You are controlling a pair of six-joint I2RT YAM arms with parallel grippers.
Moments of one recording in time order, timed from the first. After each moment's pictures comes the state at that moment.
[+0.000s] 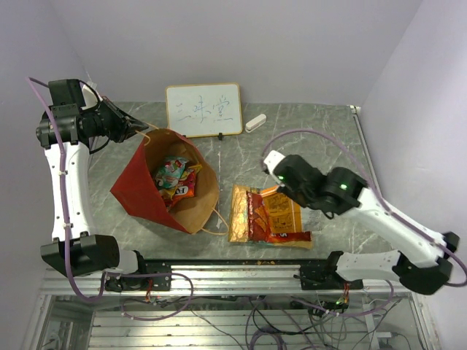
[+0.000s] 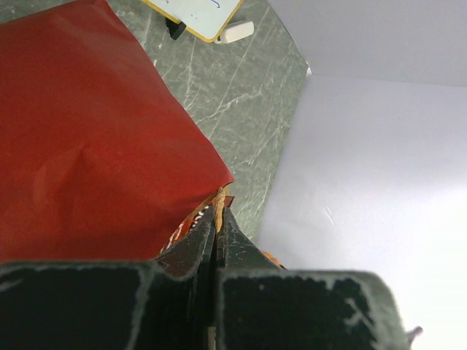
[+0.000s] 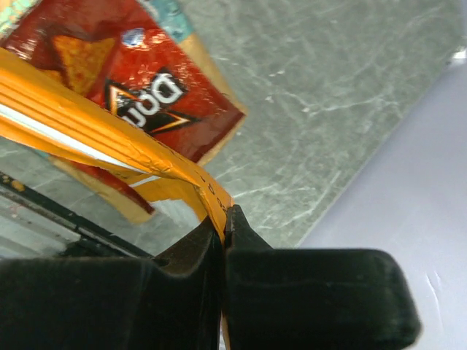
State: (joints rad) left arm 0.22 1.38 1.70 -1.04 0.63 -0.77; right arm 0.98 1.12 1.37 -1.27 0.53 -0.14
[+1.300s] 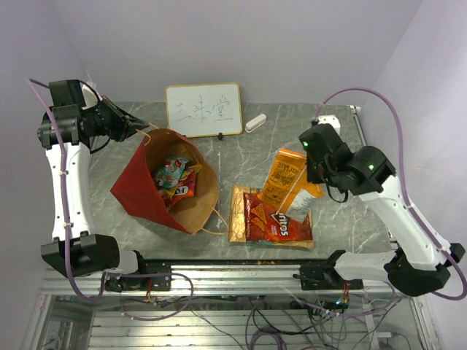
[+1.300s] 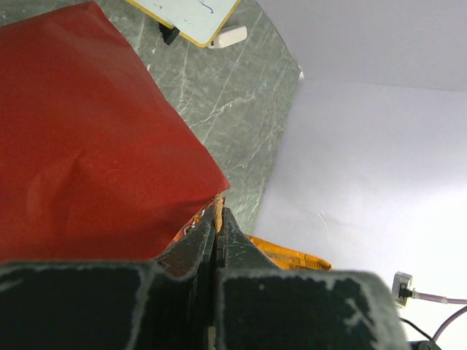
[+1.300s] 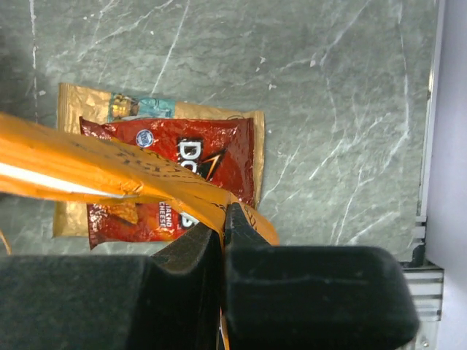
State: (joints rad) left arm 0.22 1.38 1.67 -0.99 0.64 -0.80; right arm 0.76 1.24 1.64 -1.37 0.57 0.48
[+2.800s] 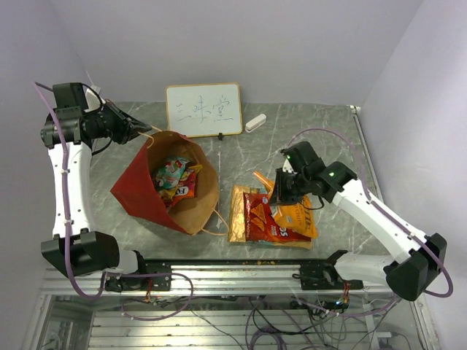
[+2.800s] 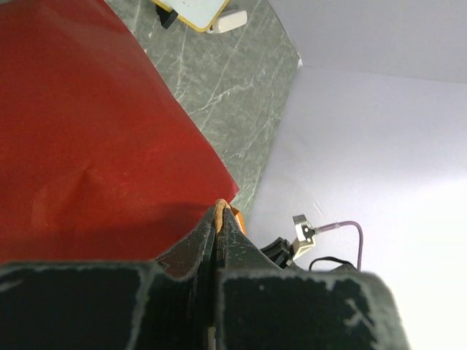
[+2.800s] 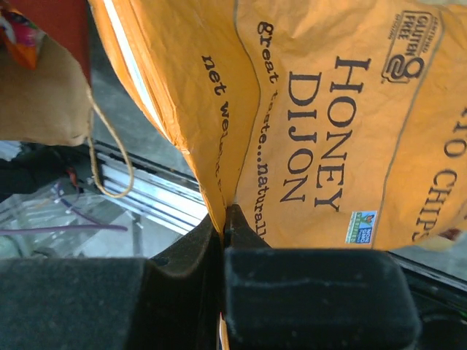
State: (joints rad) left arm 0.22 1.39 1.64 -0.98 0.68 -0.80; right arm 0.63 1.19 1.12 -0.96 -0.17 0.62
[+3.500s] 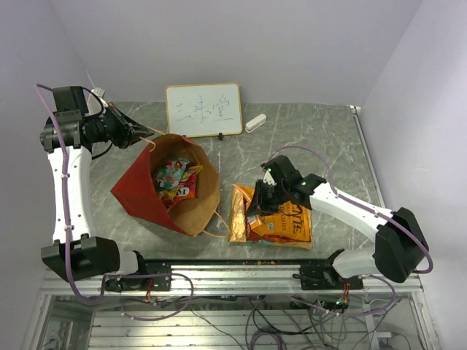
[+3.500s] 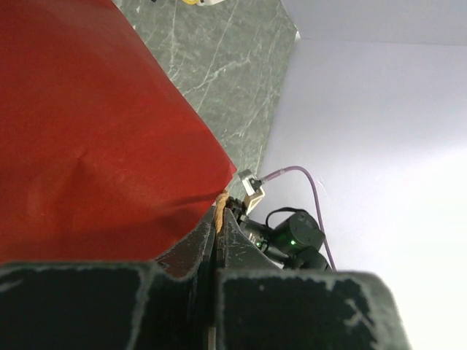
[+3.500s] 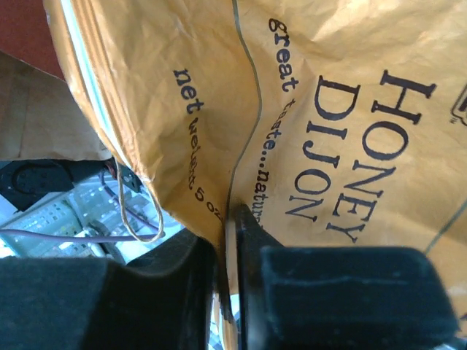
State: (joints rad) left arm 0.23 1.35 1.61 -1.01 0.74 -0.75; right arm 0.69 1.34 0.88 -0.51 -0.36 0.79
